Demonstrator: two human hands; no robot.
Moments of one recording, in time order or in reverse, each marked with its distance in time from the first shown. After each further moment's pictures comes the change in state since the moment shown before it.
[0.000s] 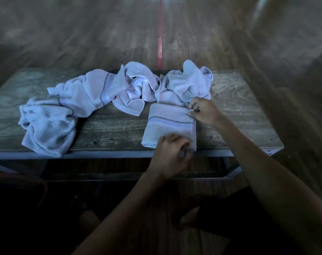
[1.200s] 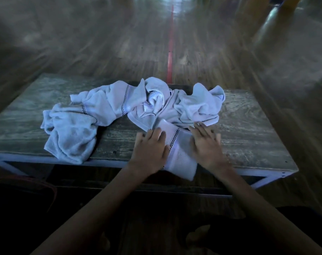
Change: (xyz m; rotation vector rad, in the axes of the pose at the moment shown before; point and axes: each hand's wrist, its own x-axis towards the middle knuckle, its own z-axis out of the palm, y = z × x) left_hand 0.003 -0.077 -0.072 0.585 -0.108 -0.096; right_hand -0.061 -0.064 0.055 -0.460 0.150 -0.137
